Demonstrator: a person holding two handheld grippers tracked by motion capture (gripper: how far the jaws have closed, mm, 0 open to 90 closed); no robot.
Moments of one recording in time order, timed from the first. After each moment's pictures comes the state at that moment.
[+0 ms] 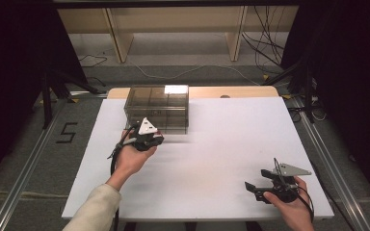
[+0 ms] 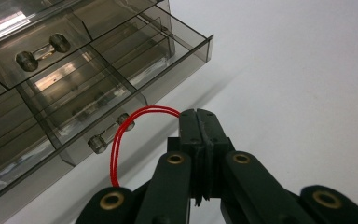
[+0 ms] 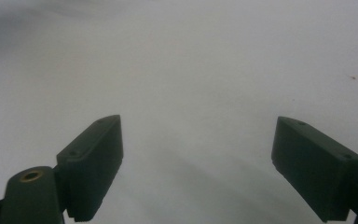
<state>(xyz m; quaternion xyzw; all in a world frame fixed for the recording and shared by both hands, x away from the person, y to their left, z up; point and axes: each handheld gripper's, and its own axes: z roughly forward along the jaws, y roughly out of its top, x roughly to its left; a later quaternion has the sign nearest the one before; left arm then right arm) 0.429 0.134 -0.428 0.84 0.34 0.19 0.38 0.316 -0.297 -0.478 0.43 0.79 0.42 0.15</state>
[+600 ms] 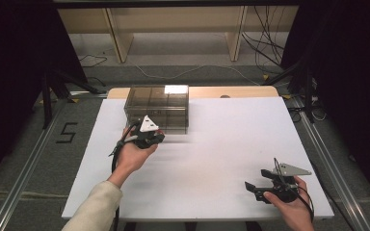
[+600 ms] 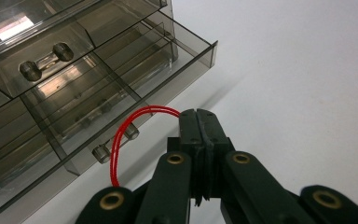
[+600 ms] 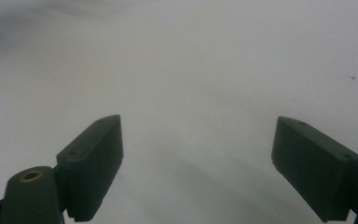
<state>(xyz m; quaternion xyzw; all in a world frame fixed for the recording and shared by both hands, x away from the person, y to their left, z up) 0.436 0.131 -0.425 0.84 0.34 0.20 0.38 0.316 -0.297 -0.479 0.43 0.79 0.42 0.15</state>
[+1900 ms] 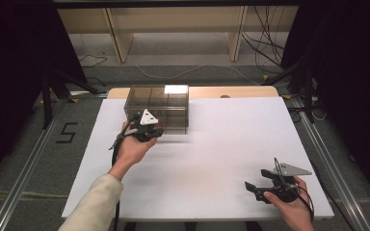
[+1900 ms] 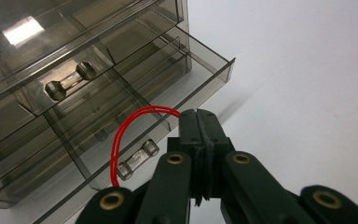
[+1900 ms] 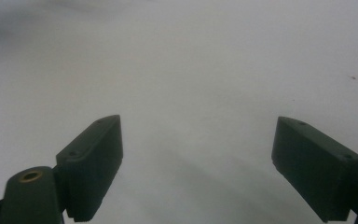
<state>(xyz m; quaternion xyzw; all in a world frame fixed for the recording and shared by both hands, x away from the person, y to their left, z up) 0.450 0.132 -0.415 0.84 0.34 0.20 0.38 0.316 -0.297 -0.478 0.43 0.78 0.42 0.15</state>
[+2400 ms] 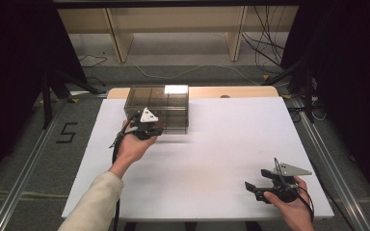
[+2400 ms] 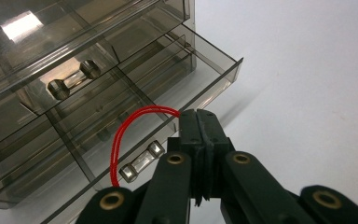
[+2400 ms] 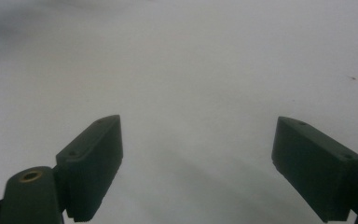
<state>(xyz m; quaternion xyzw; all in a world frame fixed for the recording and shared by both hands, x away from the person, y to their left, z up) 0.457 0.133 -0.415 0.84 0.35 0.20 0.37 0.316 -0.297 -0.478 0.43 0.78 0.42 0.15</state>
